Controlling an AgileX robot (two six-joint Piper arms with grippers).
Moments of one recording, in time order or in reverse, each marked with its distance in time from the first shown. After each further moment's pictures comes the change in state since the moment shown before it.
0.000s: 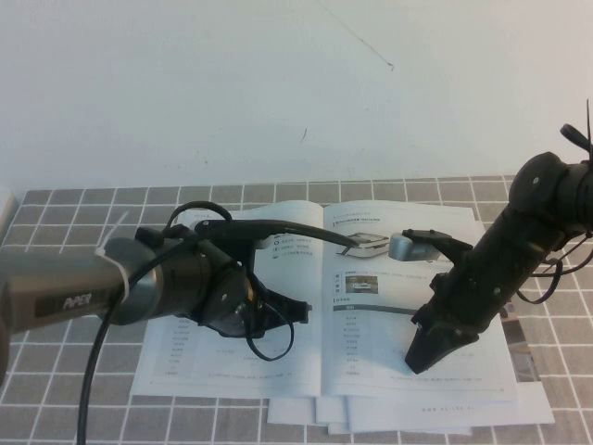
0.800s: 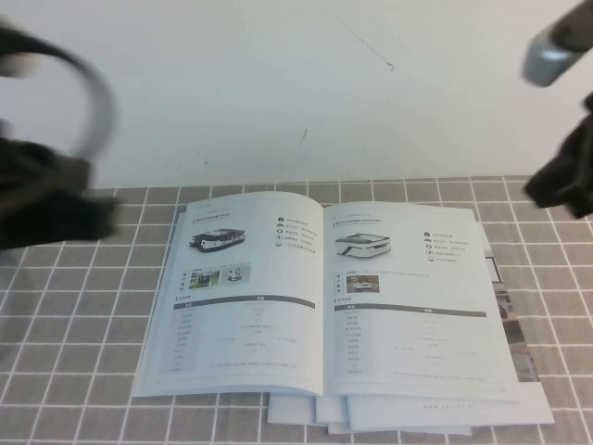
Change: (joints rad) right arm 0.002 -0.702 -0.041 -0.309 0.022 0.109; left arm 0.000 -0.947 0.019 0.095 0.431 0.254
